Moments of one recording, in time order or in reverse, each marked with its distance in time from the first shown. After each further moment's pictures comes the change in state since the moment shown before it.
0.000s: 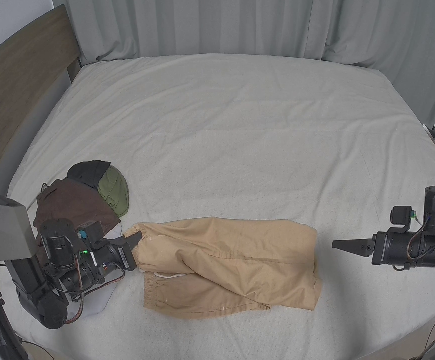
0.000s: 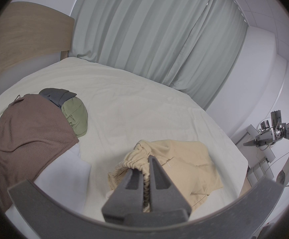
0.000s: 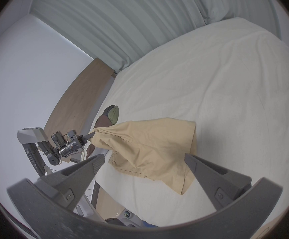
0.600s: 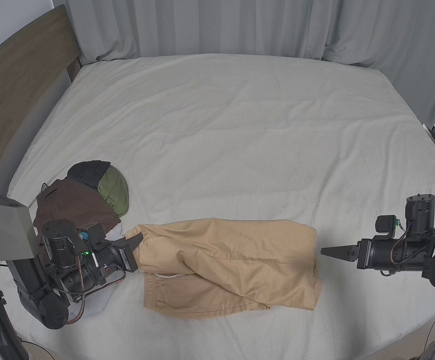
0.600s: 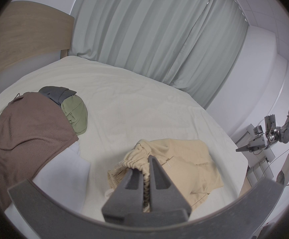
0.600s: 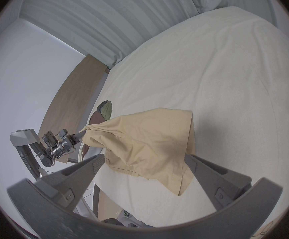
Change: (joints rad) left arm -0.003 0.013 0.000 0.000 0.000 0.000; right arm 0.000 0.175 0.019 -0.129 -0.005 0.025
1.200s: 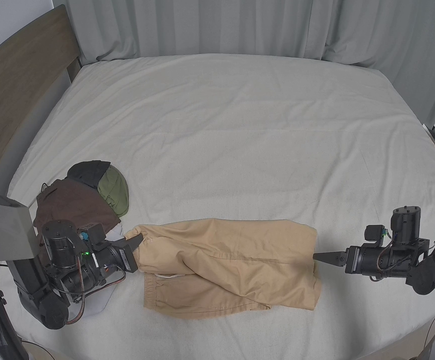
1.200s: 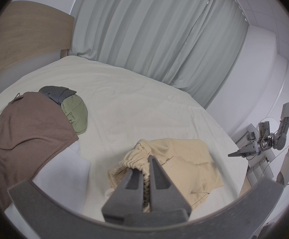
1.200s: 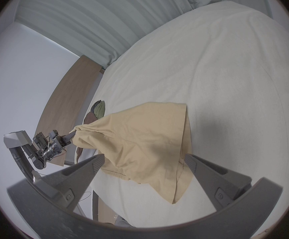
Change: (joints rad) left arm 0.000 0.001 0.001 0.000 0.000 0.001; right arm -0.008 0.199 0.047 -0.240 -0.007 0.030
